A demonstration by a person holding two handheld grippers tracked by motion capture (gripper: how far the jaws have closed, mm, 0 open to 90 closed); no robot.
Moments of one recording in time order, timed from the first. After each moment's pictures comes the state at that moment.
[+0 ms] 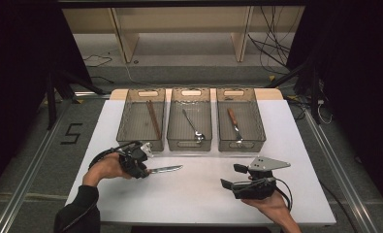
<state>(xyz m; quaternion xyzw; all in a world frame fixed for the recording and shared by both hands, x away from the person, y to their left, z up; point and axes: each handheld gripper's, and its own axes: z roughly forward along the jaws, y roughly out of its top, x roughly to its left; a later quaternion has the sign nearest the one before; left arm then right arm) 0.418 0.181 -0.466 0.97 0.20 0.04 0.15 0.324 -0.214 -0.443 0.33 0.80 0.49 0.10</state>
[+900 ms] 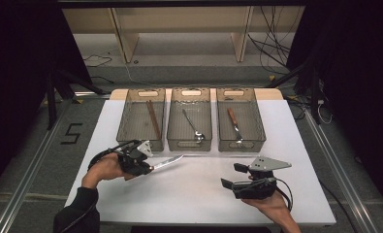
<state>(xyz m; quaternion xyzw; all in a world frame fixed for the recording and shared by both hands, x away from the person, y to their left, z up) 0.405 0.176 -0.444 0.96 0.20 0.07 0.21 0.323 -0.214 -0.442 0.33 0.80 0.50 0.11</state>
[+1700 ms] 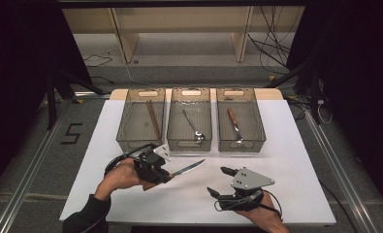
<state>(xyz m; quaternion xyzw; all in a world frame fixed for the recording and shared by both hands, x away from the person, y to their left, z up) 0.373 0.117 -0.421 0.95 0.19 0.01 0.24 0.291 -0.170 -0.436 0.23 0.82 0.48 0.21</state>
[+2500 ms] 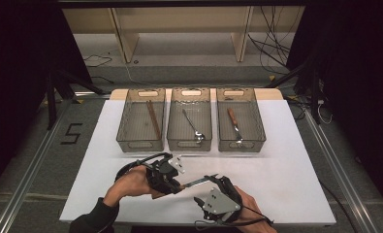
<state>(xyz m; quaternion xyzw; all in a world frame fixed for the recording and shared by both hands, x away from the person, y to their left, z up) 0.351 0.085 -0.421 0.96 0.15 0.00 0.23 0.269 -0.122 -0.458 0.11 0.86 0.38 0.33</state>
